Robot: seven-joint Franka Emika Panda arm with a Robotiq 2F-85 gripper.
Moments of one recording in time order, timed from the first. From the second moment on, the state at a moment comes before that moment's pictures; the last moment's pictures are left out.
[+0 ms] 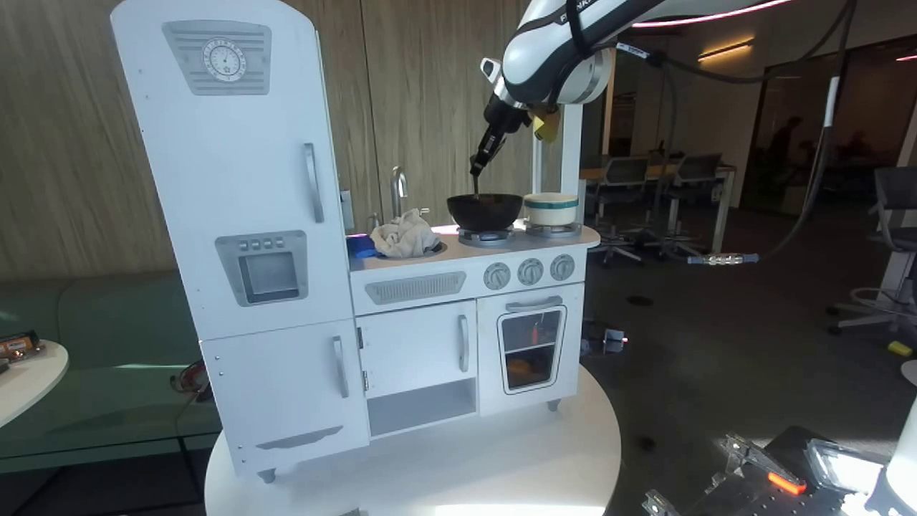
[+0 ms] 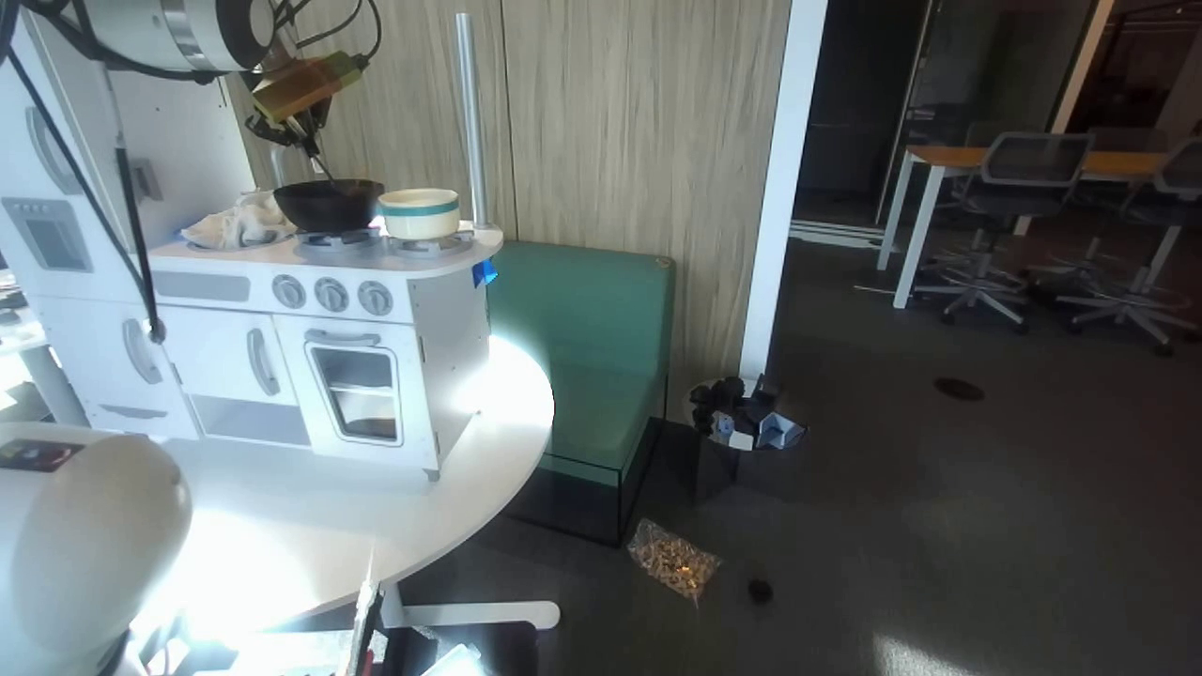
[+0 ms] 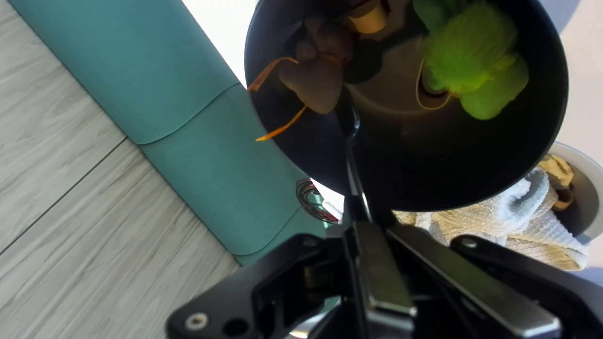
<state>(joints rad) 0.08 0.02 0.09 -1.91 0.00 2.62 -0.74</state>
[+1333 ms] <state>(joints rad) 0.11 -0.17 0.08 -2.10 -0.06 2.79 -0.76</state>
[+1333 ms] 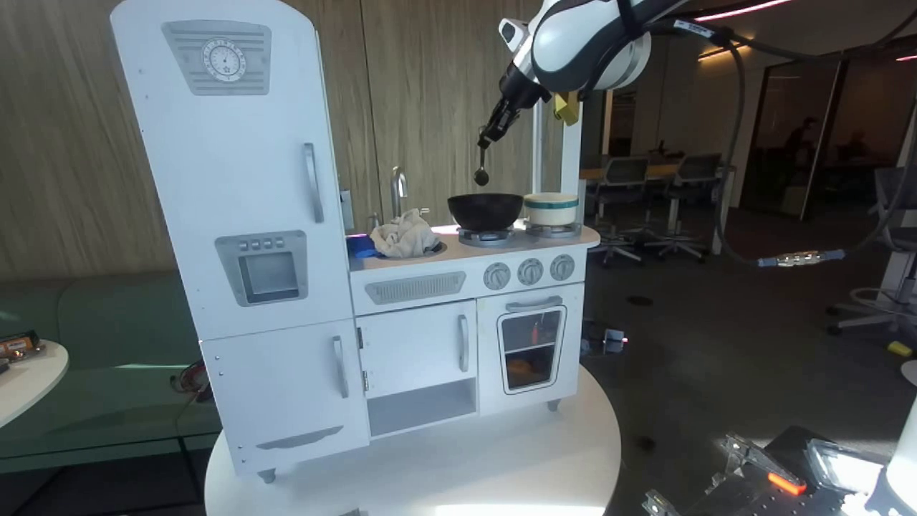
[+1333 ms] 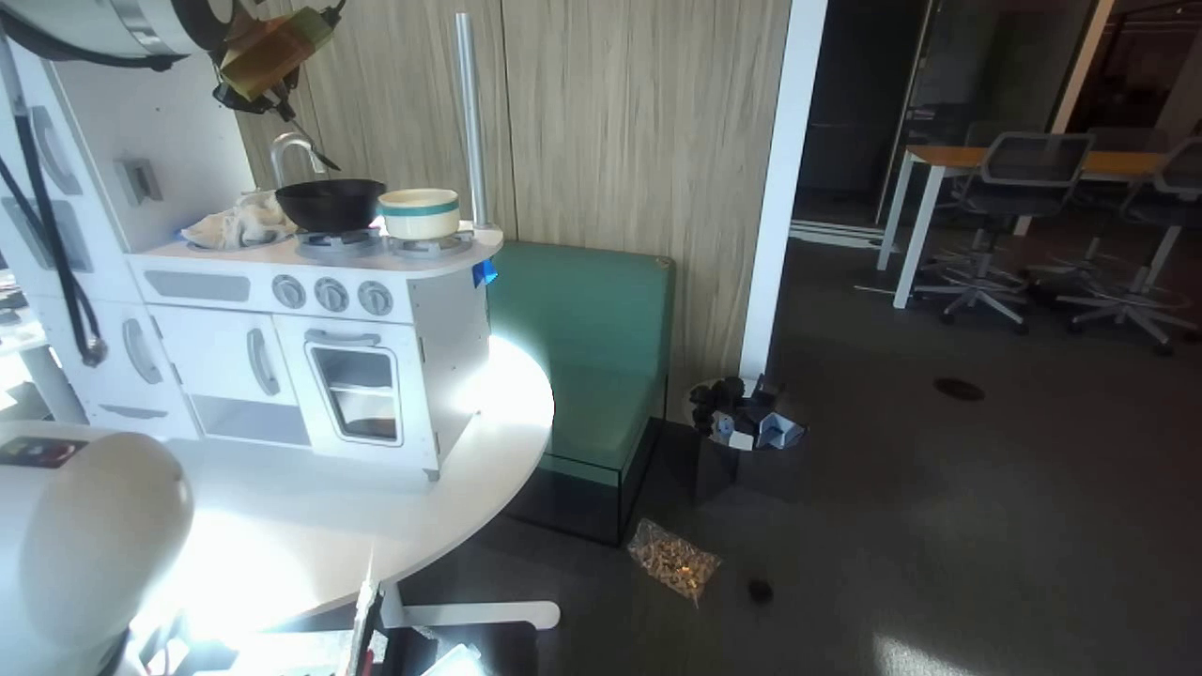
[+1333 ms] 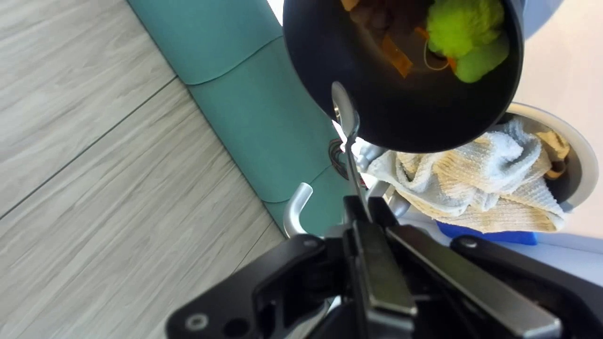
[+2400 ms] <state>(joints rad) 0.10 -0.15 0.06 -2.10 -0.19 2.53 -0.66</state>
